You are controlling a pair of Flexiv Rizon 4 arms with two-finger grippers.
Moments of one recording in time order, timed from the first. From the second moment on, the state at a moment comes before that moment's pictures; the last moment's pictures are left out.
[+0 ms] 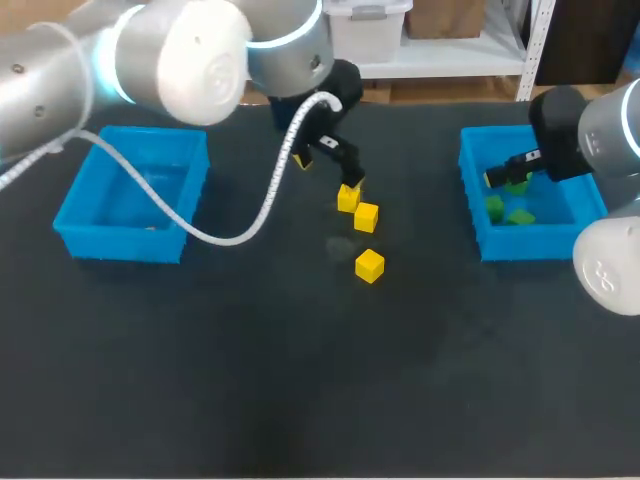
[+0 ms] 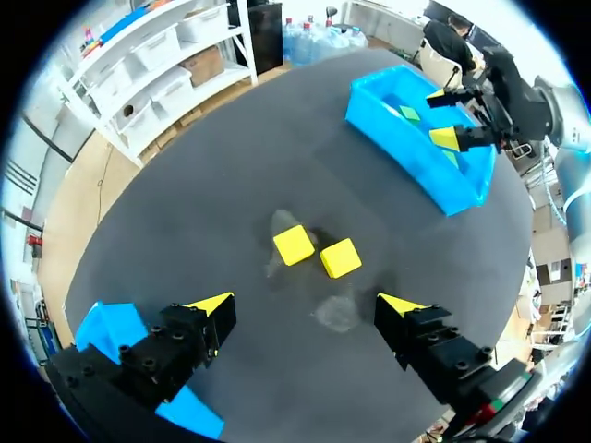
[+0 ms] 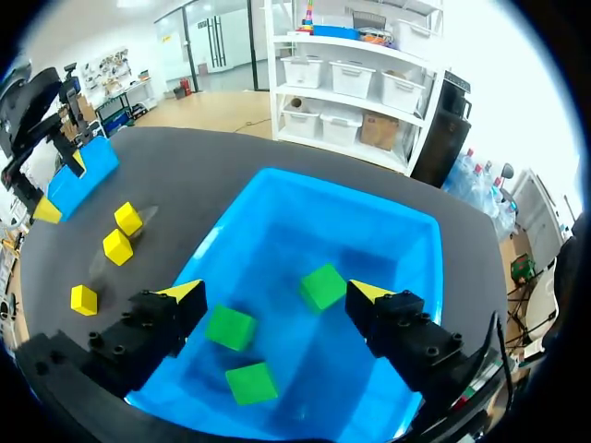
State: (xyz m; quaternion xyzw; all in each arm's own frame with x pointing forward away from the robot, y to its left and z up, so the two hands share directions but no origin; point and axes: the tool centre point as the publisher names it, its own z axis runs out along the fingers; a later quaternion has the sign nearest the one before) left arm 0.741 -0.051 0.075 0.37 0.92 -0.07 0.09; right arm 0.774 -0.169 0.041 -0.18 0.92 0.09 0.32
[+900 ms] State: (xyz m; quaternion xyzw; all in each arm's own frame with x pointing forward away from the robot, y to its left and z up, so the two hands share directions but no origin) left arm 0.757 -0.049 0.106 0.36 0.92 -0.13 0.05; right arm 0.774 -0.169 0.041 -0.18 0.92 0.09 0.32
